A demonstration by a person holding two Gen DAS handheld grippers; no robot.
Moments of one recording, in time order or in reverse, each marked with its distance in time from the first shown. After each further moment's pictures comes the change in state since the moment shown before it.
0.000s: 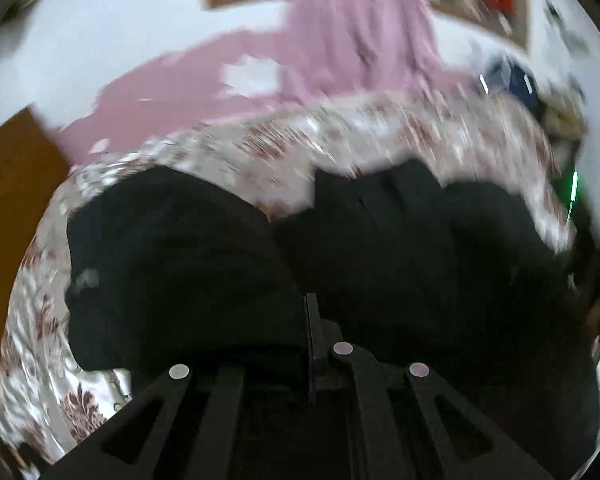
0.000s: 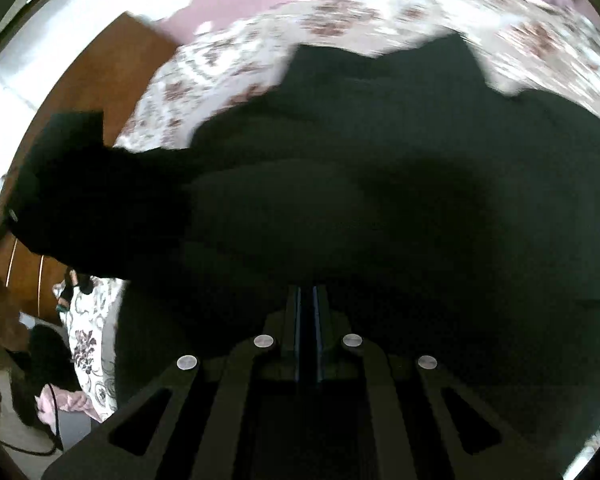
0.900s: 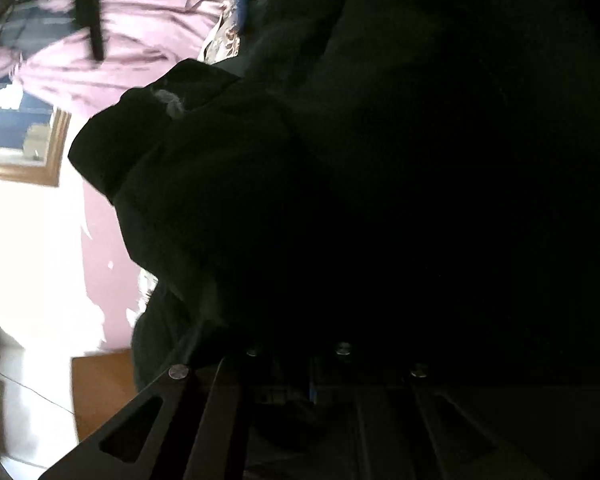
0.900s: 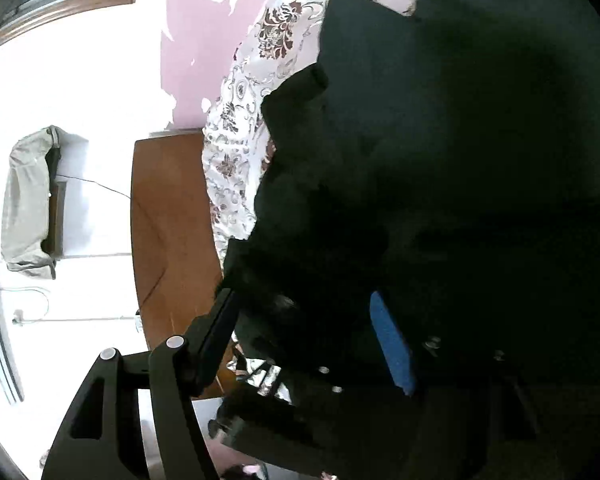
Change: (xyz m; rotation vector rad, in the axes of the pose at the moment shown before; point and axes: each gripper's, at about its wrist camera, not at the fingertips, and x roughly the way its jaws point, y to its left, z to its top) left arm 0.064 -0.191 -0.083 0.948 0.113 0.343; right arm 0.036 -0.050 0.024 0.535 0.050 0.540
